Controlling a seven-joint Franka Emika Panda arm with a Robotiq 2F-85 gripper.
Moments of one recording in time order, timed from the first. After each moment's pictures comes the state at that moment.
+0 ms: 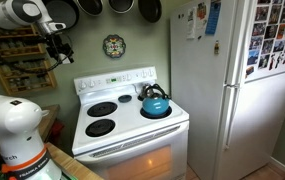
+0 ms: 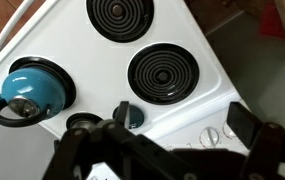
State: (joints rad) arm 0.19 -0.80 0.29 -2.40 0.09 1.89 0.15
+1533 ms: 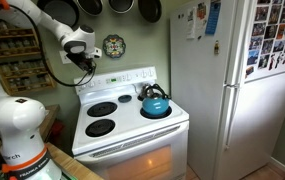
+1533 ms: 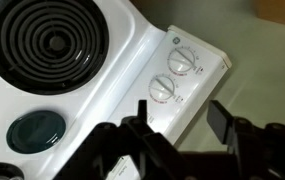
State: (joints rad) arm 0.31 -0.29 0.03 -2.38 0.85 2.41 -0.26
